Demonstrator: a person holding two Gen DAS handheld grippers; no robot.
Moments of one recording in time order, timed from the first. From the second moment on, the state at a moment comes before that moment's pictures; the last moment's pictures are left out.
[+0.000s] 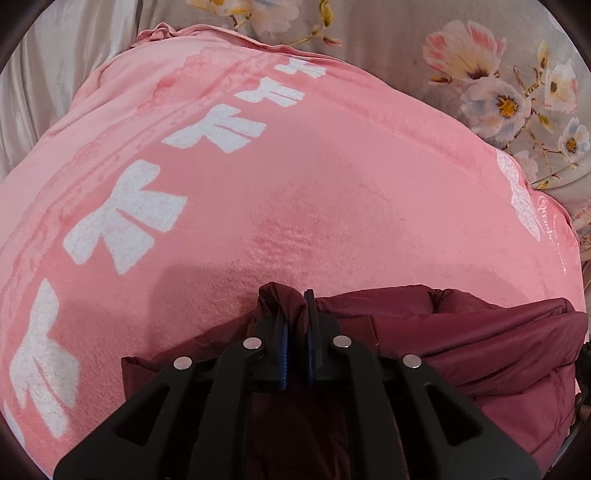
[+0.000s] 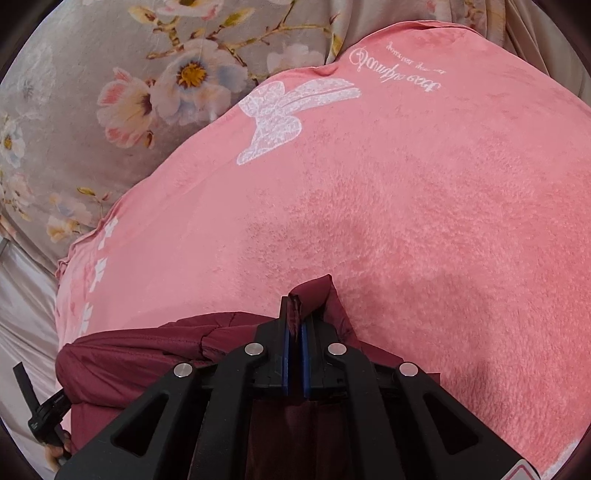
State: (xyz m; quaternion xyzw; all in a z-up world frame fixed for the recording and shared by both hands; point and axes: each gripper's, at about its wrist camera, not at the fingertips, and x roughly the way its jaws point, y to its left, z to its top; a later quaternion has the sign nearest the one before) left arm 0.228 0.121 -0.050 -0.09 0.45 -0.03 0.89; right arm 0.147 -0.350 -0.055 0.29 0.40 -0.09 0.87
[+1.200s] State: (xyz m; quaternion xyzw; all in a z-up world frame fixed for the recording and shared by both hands) left arm 0.184 -0.039 -0.012 0.04 0.42 -0.15 0.89; right arm 0.169 -0.178 -0.011 0.08 0.44 0.04 0.90
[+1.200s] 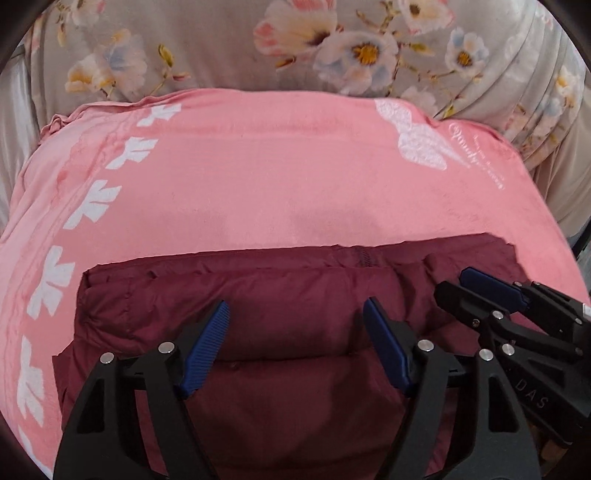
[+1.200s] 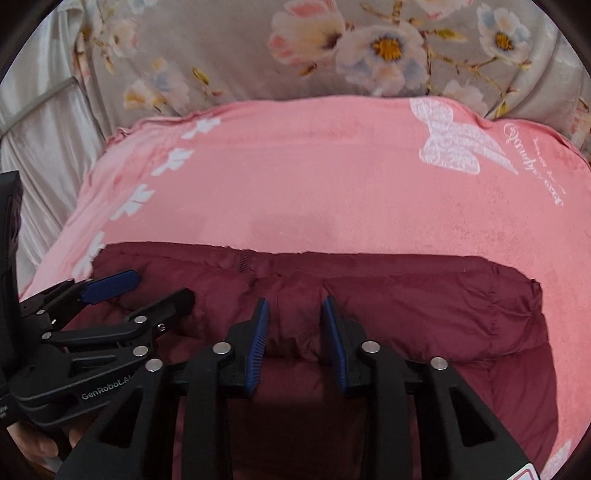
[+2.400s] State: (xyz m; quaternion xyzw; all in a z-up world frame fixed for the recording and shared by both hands) left arm 0.147 0.143 0.008 -0.13 0.40 -0.05 0.90; right arm 0.177 -0.108 -0.011 0.06 0.43 0.08 0.90
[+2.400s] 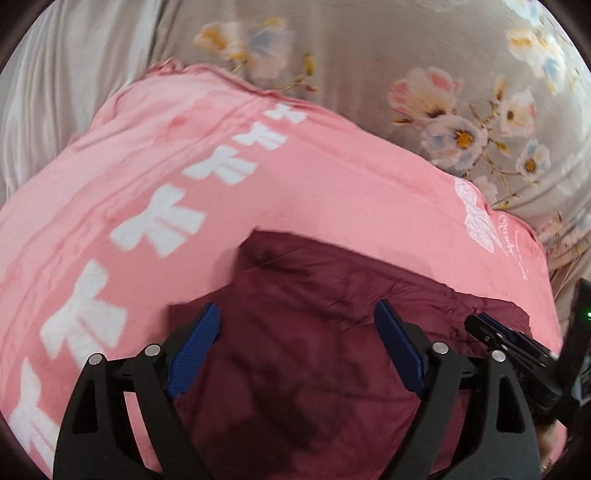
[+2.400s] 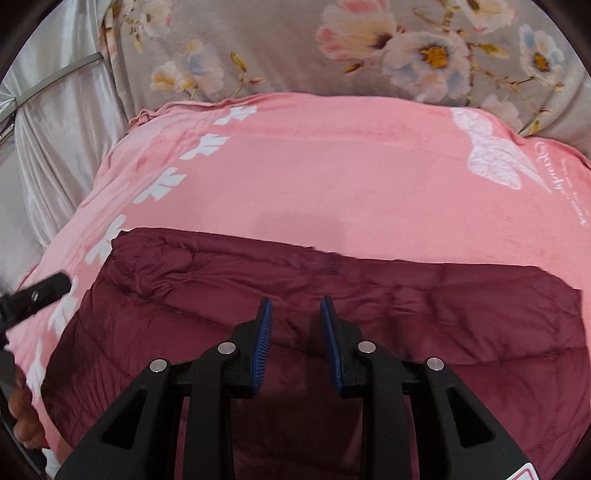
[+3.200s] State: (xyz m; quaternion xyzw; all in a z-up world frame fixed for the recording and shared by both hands) left arm 0.098 0.155 -0.049 -0.20 0.48 -0.10 0.85; right arm 0.131 -0.148 0.005 0.16 0.42 0.08 0.89
